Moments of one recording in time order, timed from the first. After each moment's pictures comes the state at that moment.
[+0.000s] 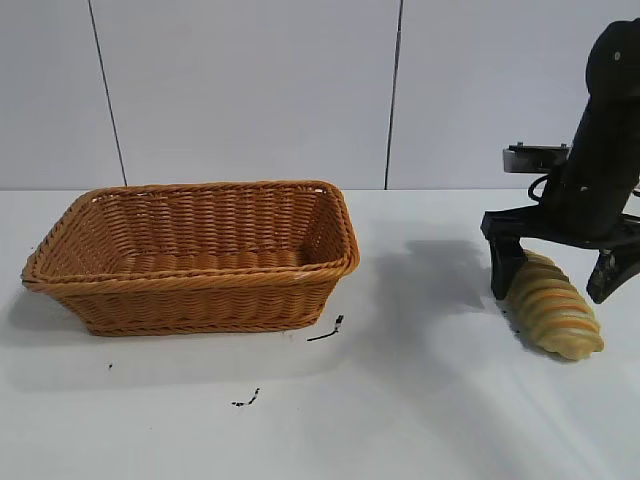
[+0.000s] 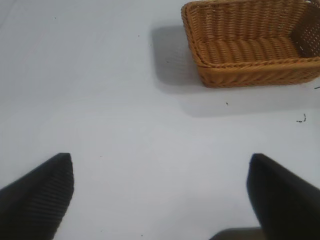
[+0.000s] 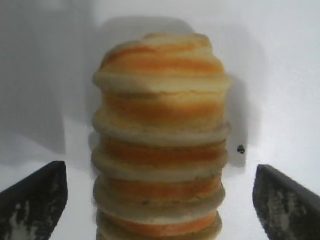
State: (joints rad) left arm 0.01 -0.01 -0.50 -0.02 1.06 0.04; right arm 0.06 2.11 -1.33 0.05 0.71 0.02
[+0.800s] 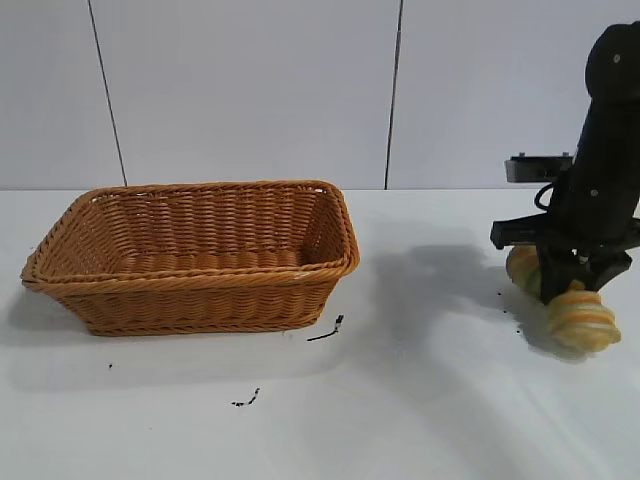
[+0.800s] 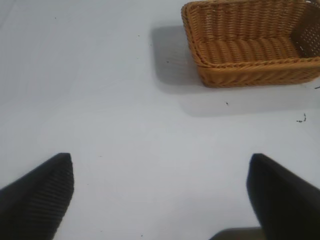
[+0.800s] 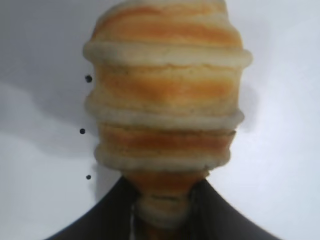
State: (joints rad) left arm 0.01 -0.01 -0.50 -0.02 1.06 0.04; right arm 0.06 1.93 -1.49 -0.01 0.97 0.00
